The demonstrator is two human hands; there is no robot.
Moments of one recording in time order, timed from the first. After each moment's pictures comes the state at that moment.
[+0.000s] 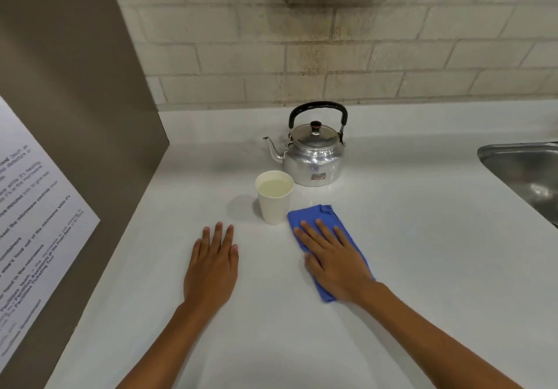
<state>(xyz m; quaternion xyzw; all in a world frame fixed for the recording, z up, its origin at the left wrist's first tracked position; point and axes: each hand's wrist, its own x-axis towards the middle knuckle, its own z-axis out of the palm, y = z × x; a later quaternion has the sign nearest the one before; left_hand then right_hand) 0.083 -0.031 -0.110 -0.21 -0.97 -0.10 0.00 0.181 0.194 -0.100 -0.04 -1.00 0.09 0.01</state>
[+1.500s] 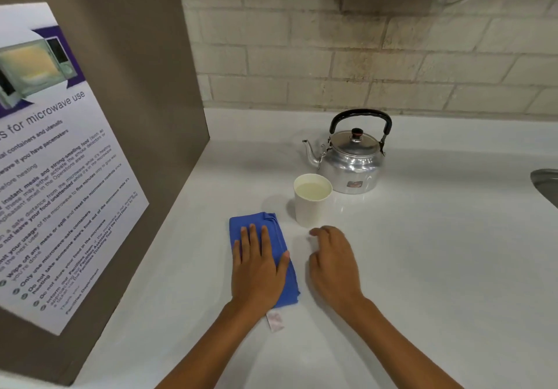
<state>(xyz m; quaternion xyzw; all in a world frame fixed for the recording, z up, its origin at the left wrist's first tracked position) 0.112 -0.012 -0.095 -0.15 -0.98 -0.16 -0.02 0.160 0.124 -0.081 -0.10 -0.95 0.25 0.16</state>
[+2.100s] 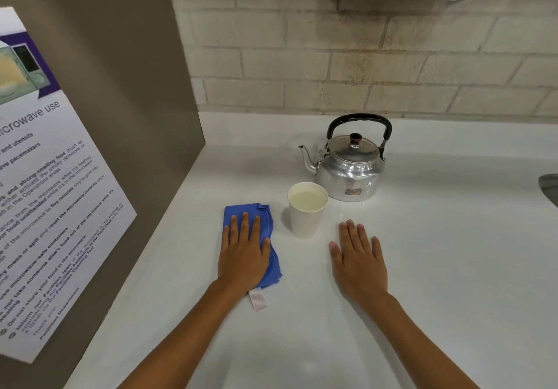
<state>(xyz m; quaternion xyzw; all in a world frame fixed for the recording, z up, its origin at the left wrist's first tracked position) 0.051 -0.012 -0.105 -0.20 -0.98 -0.06 0.01 0.141 0.189 -0.108 -0.19 -0.97 0.13 0.03</state>
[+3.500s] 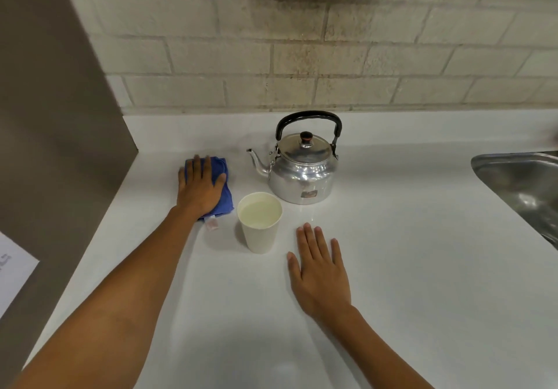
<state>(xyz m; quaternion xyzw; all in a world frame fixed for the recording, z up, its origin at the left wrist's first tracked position) -0.126 0.057 -0.086 -0.22 -0.97 -0.14 0.01 0.139 0.188 -0.106 -0.19 -0.97 0.14 0.03</state>
